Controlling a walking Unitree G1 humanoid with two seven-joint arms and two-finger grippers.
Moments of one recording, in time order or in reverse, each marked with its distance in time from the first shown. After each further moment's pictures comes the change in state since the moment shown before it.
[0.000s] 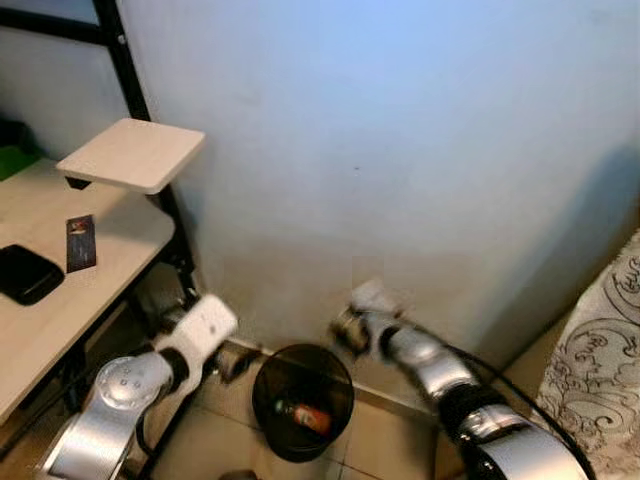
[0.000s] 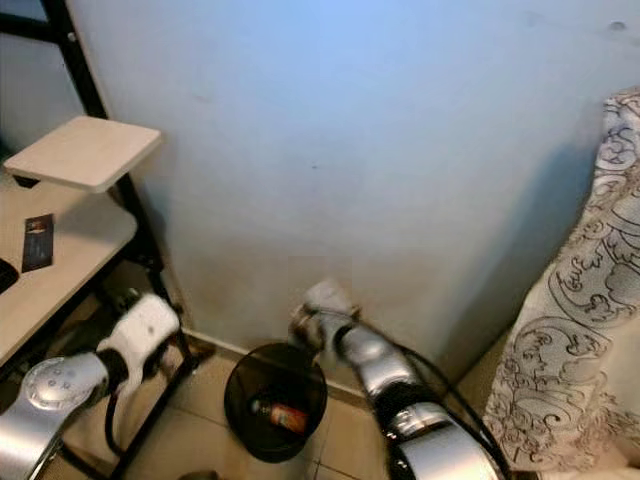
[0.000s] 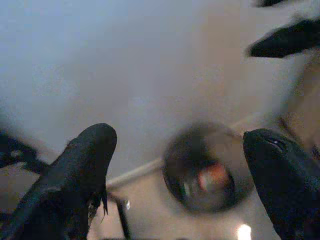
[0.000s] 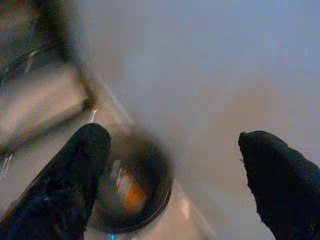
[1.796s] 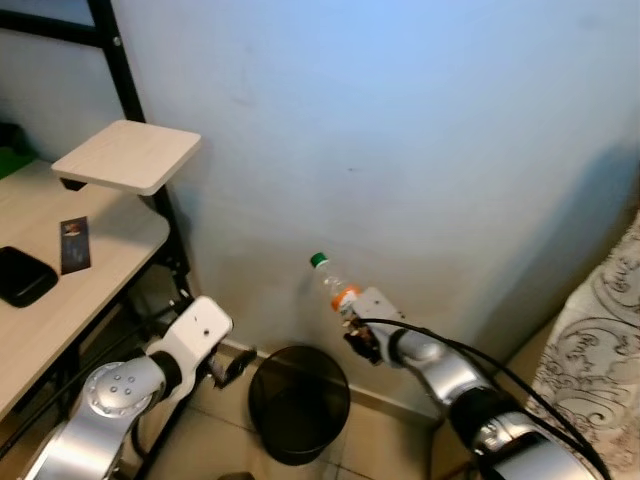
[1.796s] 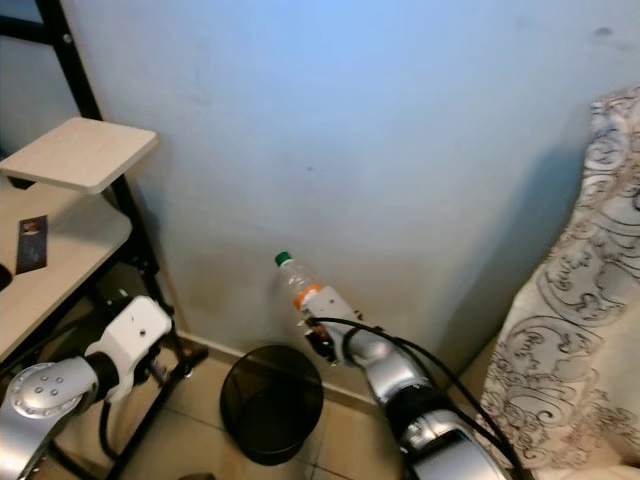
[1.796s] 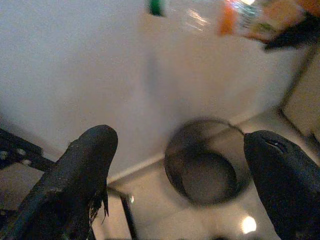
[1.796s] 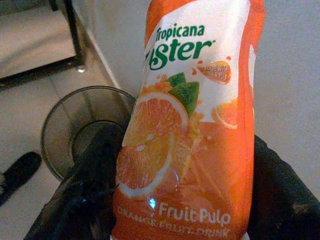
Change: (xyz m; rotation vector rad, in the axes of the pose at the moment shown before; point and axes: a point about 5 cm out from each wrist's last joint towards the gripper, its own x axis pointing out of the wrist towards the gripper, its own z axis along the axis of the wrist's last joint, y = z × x) left arm -0.016 -0.003 -0.003 0.084 0.095 -0.087; right arm -0.001 0.008 -0.012 -0.232 0.190 0.087
